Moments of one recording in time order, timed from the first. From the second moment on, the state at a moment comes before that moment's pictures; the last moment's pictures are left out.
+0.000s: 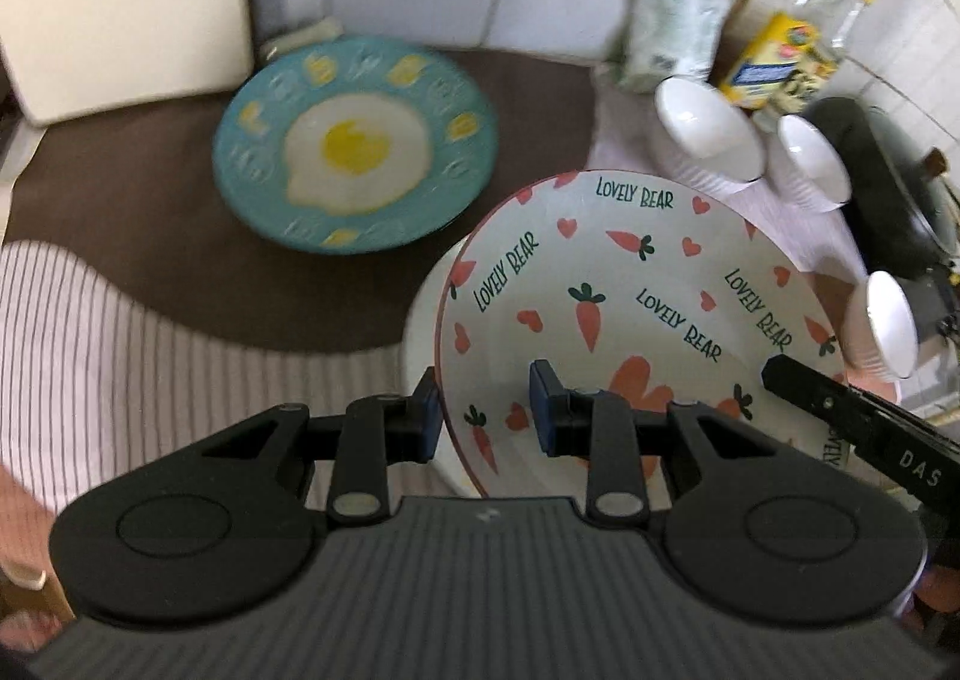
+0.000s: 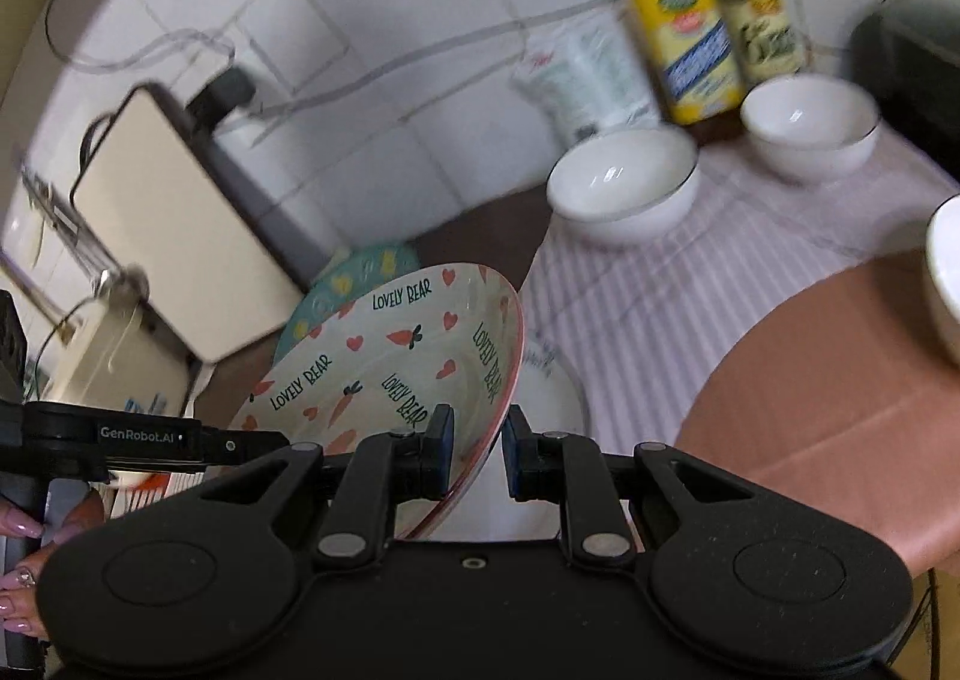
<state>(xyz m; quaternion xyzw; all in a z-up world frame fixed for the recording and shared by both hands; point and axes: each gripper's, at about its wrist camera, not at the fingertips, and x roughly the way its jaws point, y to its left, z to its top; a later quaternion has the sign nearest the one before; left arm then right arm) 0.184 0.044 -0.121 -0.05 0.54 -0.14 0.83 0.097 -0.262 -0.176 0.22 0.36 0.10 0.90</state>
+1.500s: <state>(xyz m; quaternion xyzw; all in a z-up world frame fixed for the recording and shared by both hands) 0.186 0.042 -0.185 -0.07 0.58 -0.10 0.80 0.130 -0.225 -0.209 0.06 0.44 0.06 0.89</state>
